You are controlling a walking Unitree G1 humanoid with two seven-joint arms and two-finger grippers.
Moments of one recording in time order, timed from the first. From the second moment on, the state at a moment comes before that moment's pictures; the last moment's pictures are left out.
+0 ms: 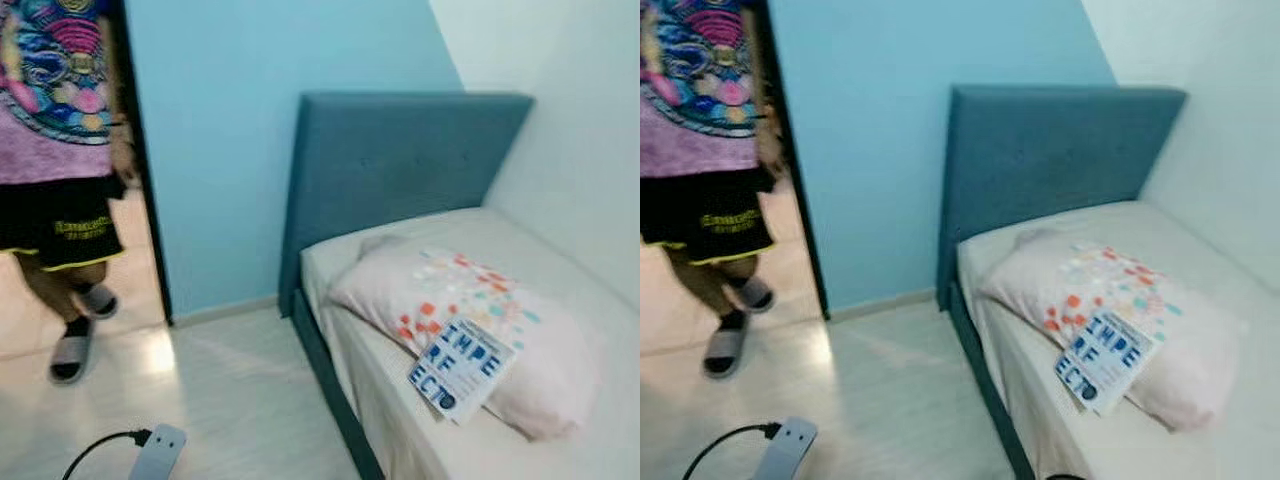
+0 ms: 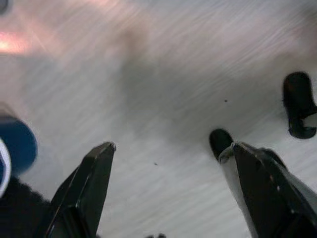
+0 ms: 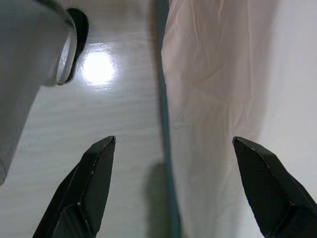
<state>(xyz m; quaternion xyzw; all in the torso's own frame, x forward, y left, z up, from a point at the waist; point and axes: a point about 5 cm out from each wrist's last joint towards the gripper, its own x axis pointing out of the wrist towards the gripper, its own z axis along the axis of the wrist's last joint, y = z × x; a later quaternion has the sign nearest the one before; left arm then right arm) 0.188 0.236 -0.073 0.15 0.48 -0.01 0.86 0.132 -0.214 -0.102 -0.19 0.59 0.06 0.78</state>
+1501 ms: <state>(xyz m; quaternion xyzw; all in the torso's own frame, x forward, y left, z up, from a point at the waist) 0.191 0.229 -0.072 0.10 0.44 0.00 0.89 0.107 -0.249 -0.101 -0.20 0.59 0.00 0.78</state>
